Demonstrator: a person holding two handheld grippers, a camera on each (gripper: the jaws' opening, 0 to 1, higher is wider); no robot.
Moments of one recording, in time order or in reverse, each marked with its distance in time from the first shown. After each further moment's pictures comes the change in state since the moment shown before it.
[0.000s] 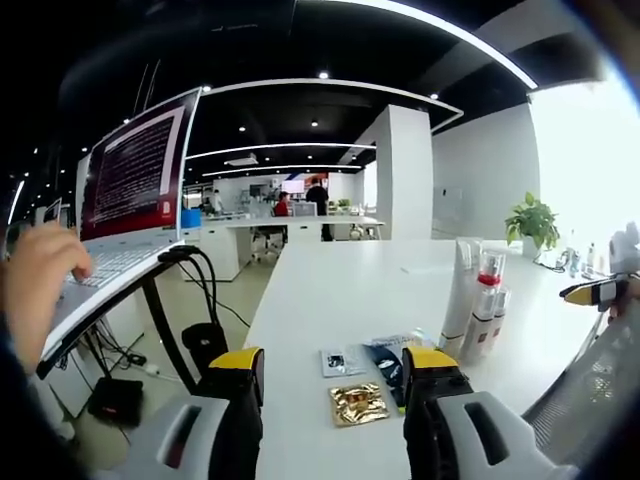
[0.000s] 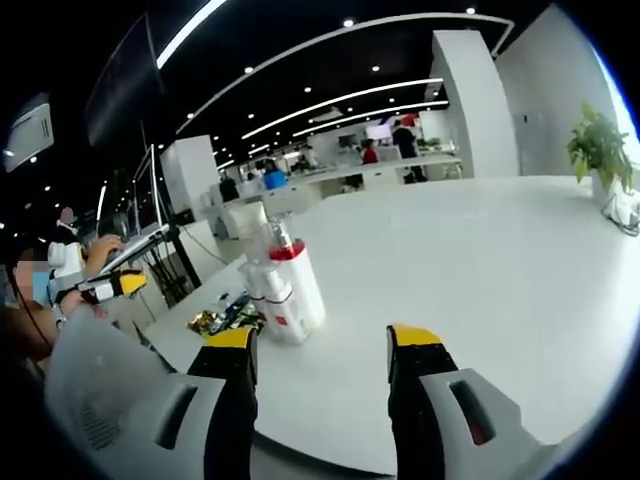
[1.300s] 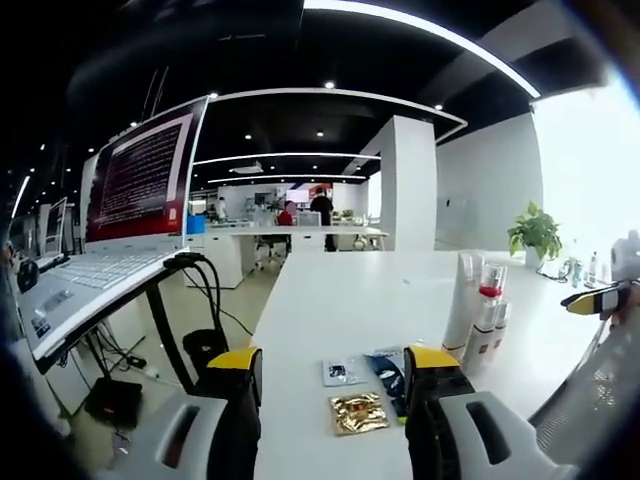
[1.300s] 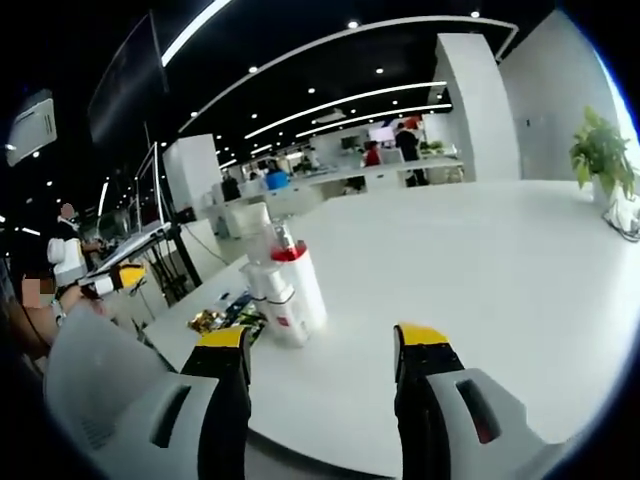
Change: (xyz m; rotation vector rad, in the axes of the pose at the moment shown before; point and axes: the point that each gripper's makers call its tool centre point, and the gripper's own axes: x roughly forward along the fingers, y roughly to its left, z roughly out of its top) left arm -0.002 0.001 0.008 -0.014 -0.048 0.009; right arm -0.002 0.006 0.003 -0.016 -0.010 0.006
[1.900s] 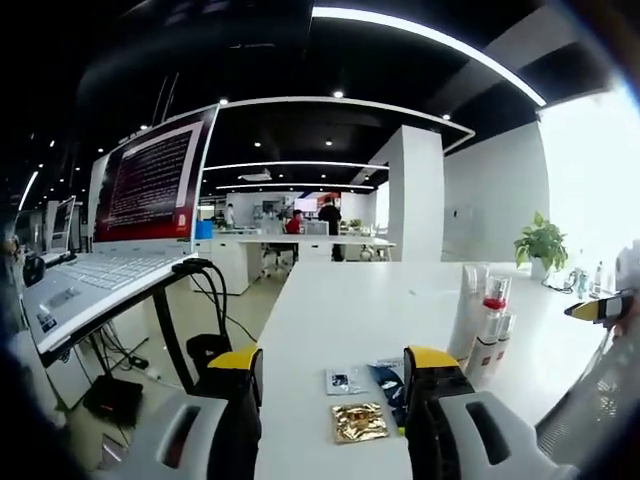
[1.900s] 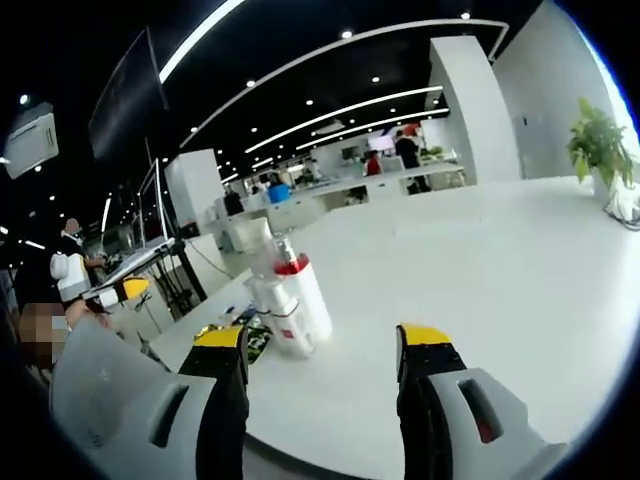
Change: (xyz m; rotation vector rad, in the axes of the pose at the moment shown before) left arm -0.001 0.002 0.007 -0.032 -0.051 0.027; right arm 0.000 0.001 0.007 0.034 -0.047 0.024
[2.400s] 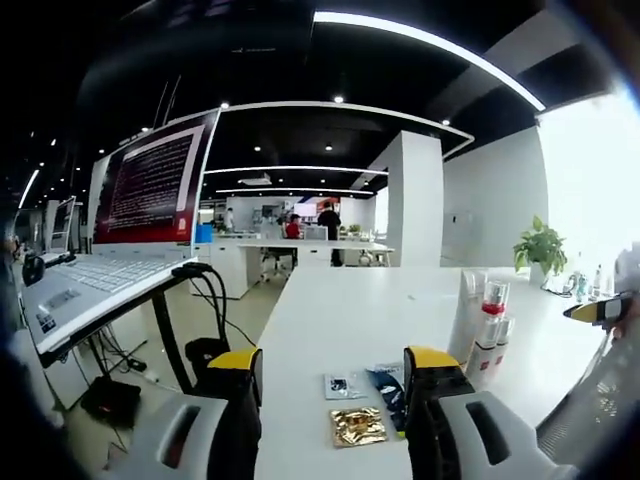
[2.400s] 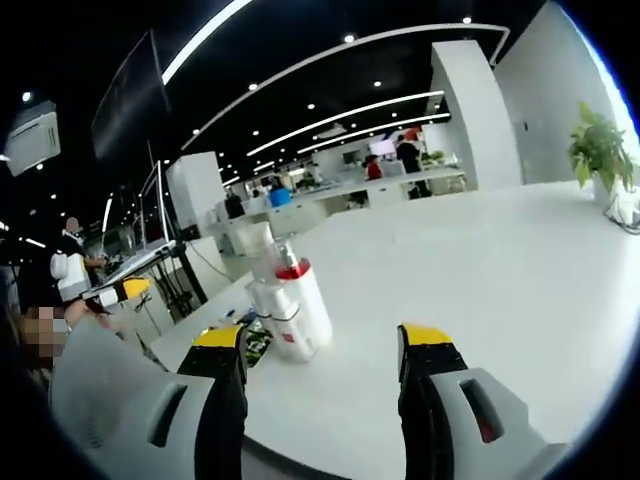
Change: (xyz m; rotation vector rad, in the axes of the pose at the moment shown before) left arm 0.001 -0.002 0.003 0.003 -0.018 -0.001; right arm 0.001 0.000 0.006 -0.012 -0.026 0.007
